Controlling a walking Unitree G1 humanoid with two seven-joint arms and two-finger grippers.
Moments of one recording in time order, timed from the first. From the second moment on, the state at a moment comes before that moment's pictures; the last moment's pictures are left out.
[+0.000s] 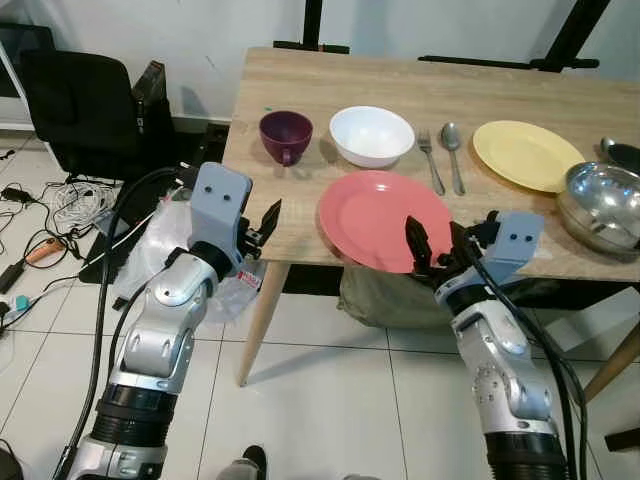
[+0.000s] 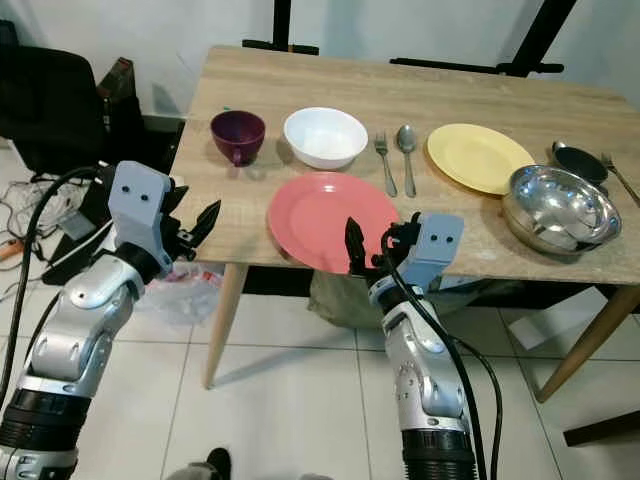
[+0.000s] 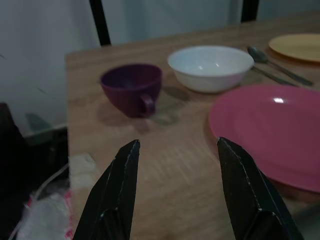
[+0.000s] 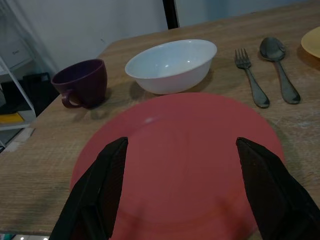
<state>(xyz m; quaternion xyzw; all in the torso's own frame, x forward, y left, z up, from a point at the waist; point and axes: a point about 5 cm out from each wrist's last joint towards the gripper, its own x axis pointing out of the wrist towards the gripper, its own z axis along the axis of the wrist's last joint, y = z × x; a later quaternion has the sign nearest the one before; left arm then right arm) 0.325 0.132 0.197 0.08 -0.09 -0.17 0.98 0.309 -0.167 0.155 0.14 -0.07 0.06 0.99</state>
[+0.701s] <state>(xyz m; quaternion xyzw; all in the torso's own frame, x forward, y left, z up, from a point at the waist) 0.327 0.133 0.208 0.11 -0.13 -0.15 0.97 0.307 -0.161 0.152 0.14 -0.07 0.06 0.99</state>
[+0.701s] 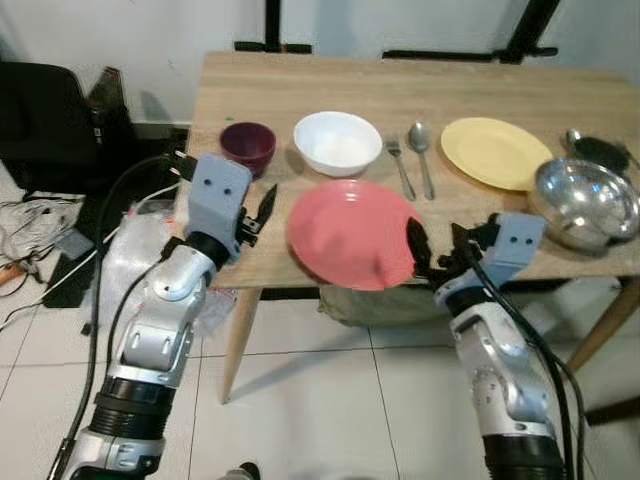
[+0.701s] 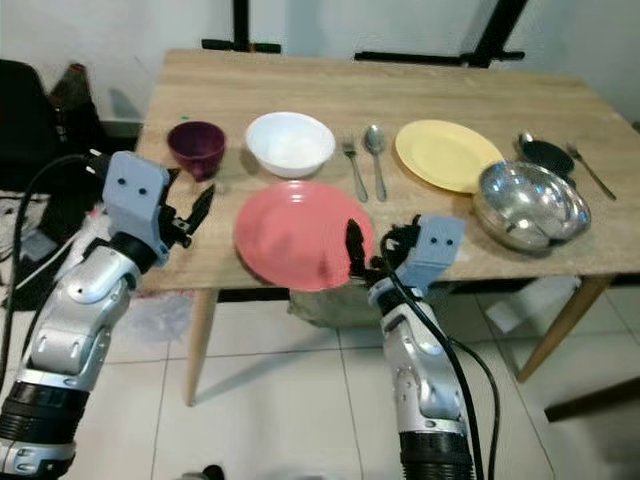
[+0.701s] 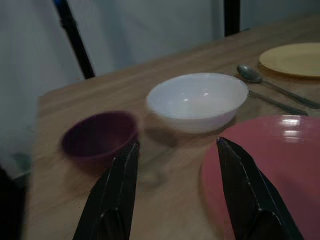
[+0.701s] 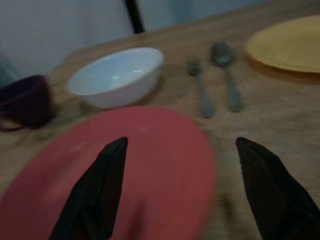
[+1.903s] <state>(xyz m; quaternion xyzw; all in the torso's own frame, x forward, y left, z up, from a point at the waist) 0.273 0.107 0.179 0.02 -0.01 -0.49 0.87 0.304 -0.189 0.143 0.09 -0.06 0.02 0.99</state>
